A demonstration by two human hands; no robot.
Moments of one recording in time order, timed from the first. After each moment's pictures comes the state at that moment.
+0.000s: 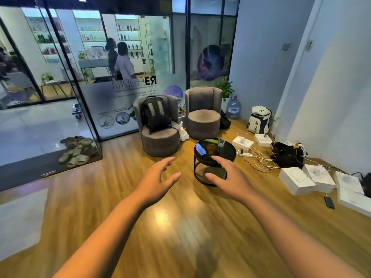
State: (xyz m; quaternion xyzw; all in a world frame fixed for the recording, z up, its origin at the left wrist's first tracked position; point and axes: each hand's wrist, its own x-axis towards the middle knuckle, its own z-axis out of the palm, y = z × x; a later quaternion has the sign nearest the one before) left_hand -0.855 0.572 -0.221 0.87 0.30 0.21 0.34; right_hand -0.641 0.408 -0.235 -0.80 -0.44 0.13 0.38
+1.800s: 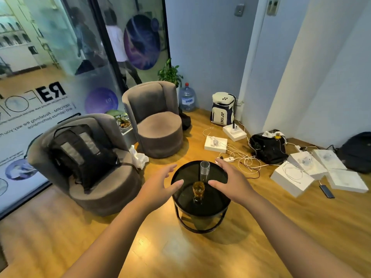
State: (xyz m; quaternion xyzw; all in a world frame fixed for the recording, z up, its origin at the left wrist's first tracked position) left_hand -0.239 1.186 -0.292 0.90 0.15 0.01 0.40; right_hand -0.114 0.945 -0.316 -0.90 -0.21 0.14 0.36
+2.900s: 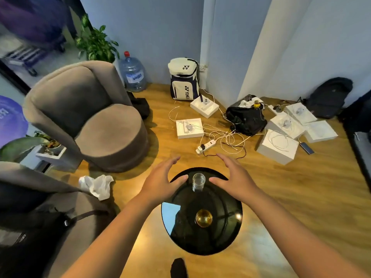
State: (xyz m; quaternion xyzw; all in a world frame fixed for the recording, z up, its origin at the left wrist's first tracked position) left_hand 0.213 1.374 -0.415 0.93 -0.02 -0.11 0.36; right_hand 0.223 1.116 -0.420 -0.92 0.00 0.14 0.37
